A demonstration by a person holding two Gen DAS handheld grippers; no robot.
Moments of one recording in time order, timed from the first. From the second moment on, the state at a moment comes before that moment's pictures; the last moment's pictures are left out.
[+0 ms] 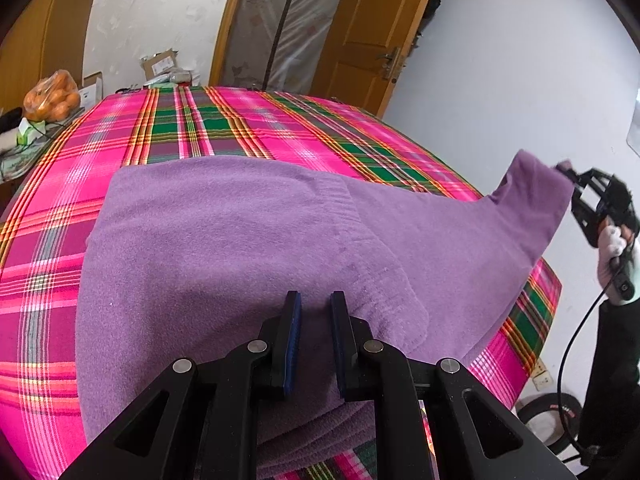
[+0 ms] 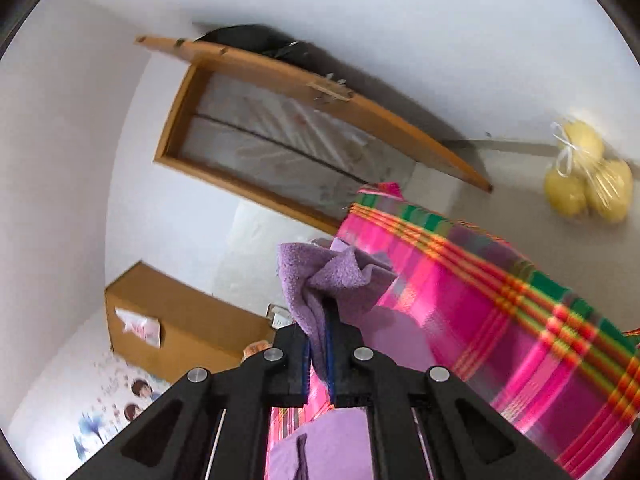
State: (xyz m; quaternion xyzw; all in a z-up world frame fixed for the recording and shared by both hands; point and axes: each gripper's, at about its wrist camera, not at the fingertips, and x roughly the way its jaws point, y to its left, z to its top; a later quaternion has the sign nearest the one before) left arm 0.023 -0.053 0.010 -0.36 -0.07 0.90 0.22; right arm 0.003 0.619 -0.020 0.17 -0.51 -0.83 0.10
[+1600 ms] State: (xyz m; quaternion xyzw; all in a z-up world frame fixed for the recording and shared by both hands) left arm 0.044 -0.071 0.032 -0.32 -0.12 0.89 0.29; right arm 0.019 0.359 -0.053 0.34 -0.11 -0.91 0.22
